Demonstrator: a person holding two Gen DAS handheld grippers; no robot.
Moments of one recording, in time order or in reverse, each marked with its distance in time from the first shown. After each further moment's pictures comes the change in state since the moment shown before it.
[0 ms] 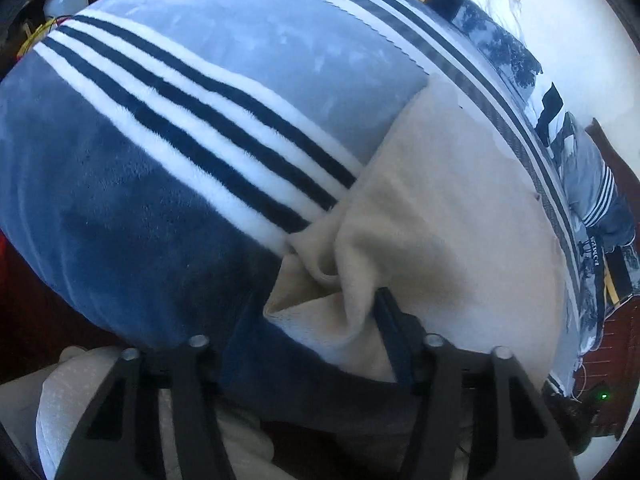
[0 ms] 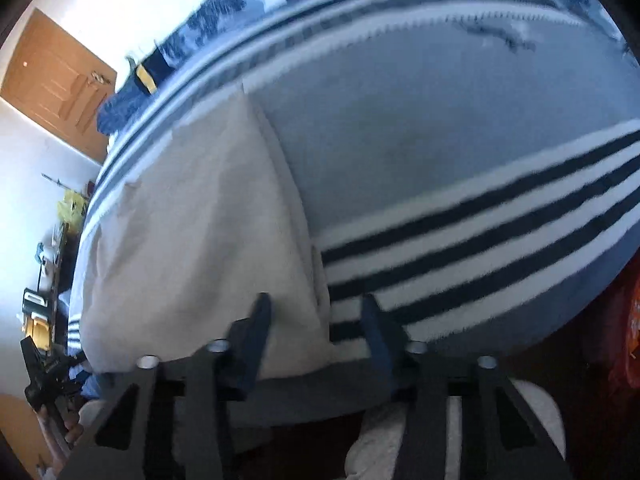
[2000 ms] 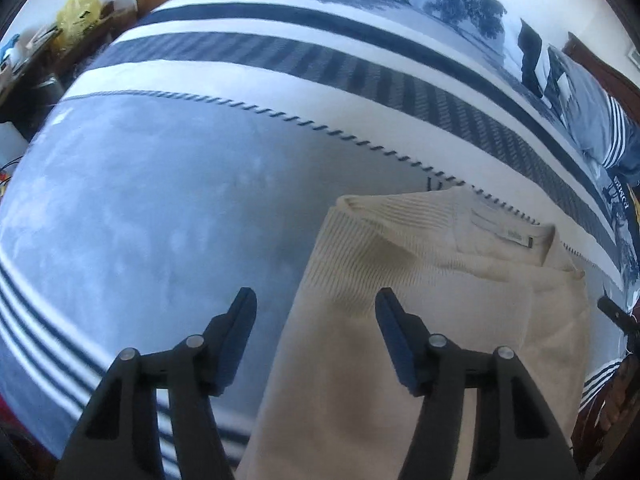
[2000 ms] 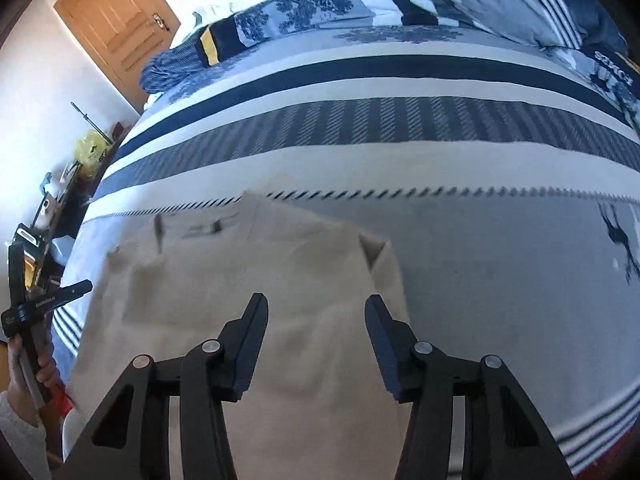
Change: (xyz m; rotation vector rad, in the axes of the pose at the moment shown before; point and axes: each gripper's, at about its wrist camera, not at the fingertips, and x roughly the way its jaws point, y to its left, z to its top) left arm 0.066 -0.134 0.145 0.344 0.000 0.140; right arm 0.066 0.120 0.151 -0.315 -0.032 -0.036
